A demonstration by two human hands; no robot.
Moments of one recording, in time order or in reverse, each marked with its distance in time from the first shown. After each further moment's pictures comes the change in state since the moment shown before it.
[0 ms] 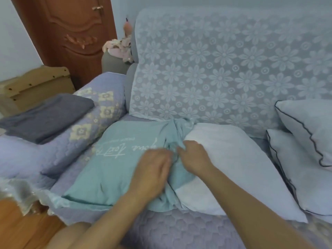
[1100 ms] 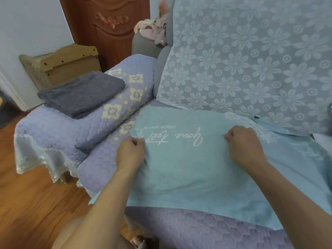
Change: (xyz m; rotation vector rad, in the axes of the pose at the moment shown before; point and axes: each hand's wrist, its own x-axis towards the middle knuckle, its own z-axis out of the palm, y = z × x) left_hand -0.028 -0.106 -0.070 -0.138 0.326 -1.009; right_hand 0.029 0.022 0.011 -0.330 0.241 -0.155
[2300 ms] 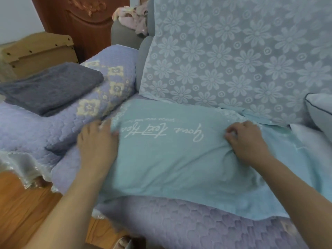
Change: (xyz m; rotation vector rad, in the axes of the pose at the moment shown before) left_hand 0.022 -0.011 -0.015 0.649 0.130 0.451; right_hand 0.003 0.057 -0.011 0.015 -0.107 0.040
